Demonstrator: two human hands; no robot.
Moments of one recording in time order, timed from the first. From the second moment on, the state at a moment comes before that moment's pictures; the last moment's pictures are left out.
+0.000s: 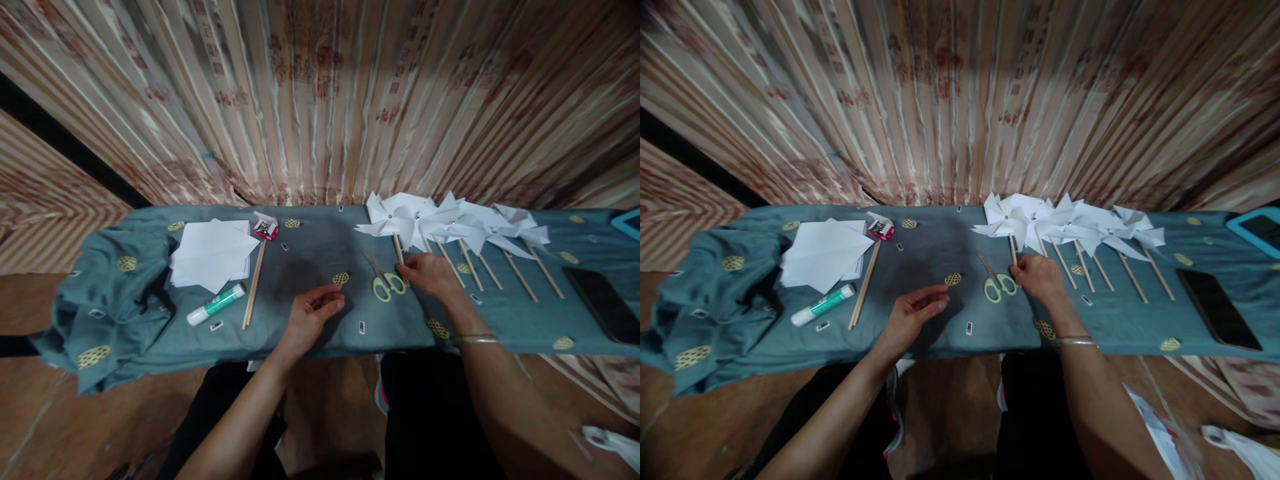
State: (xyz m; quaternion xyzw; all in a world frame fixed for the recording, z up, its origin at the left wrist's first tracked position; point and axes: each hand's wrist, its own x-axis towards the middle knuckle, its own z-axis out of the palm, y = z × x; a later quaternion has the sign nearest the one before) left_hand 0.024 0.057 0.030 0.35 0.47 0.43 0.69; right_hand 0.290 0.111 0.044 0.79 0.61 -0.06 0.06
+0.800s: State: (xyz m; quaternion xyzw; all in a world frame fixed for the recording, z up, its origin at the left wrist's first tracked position) left_hand 0.028 0.058 0.034 0.32 0.48 0.43 0.69; right_hand 0.299 0.099 0.059 0.76 0.65 -0.03 -0.11
